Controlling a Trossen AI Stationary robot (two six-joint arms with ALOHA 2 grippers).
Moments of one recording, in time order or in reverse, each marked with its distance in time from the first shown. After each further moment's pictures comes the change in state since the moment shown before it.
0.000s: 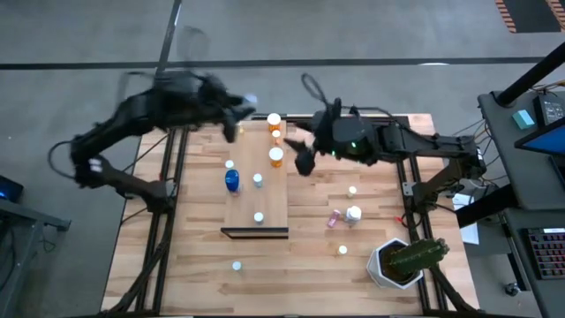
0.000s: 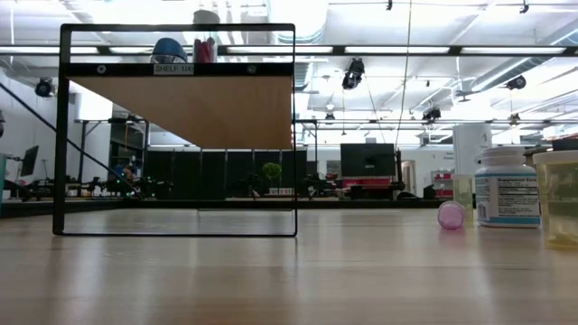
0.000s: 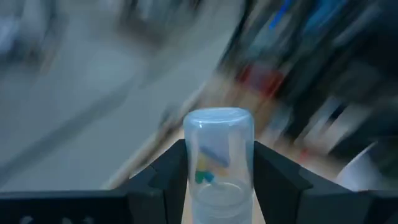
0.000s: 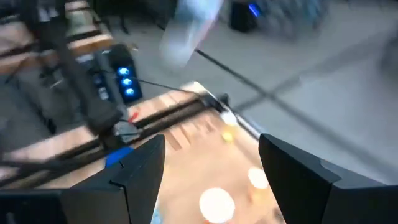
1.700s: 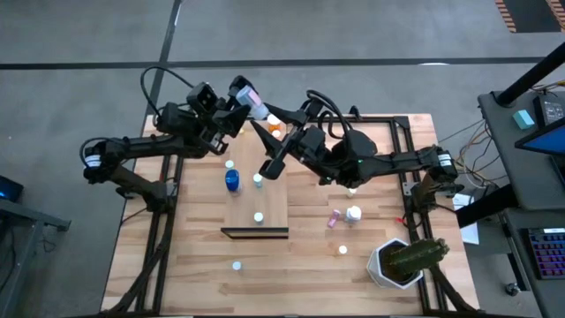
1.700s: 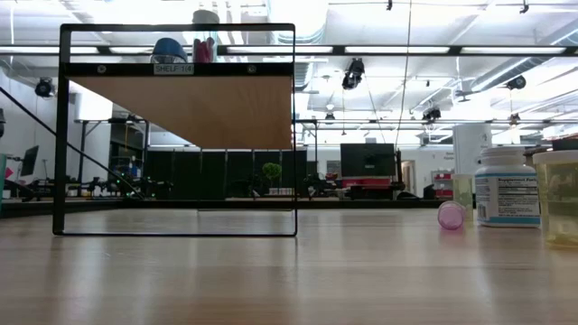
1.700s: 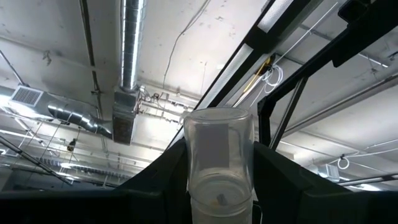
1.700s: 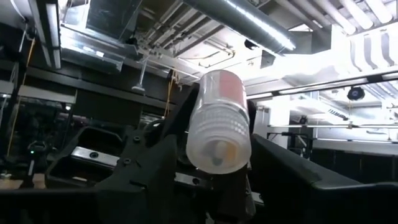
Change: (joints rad) left arm -0.076 0.097 -0.479 1.849 0.402 -0.302; right arm 0.105 0.259 0.083 1.179 0.028 -0.757
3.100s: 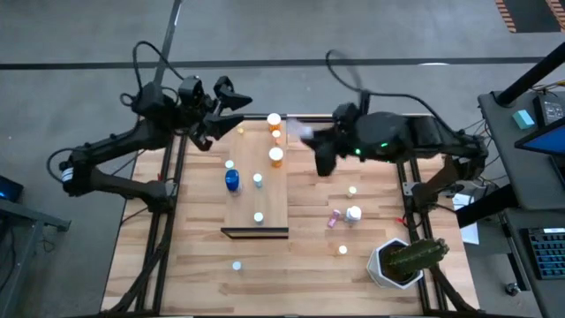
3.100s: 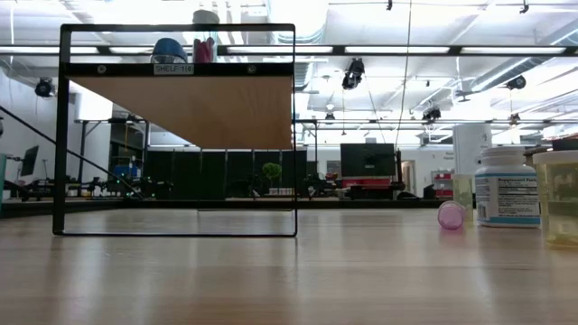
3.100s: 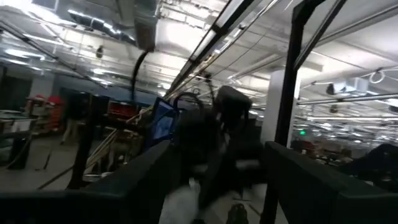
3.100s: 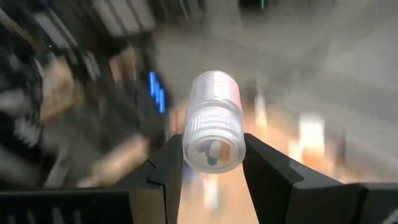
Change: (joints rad) left arm 0.161 -0.250 -0.027 -0.673 0.221 0.083; right arm 0.009 -0.195 0.312 -1.587 -0.002 1.121
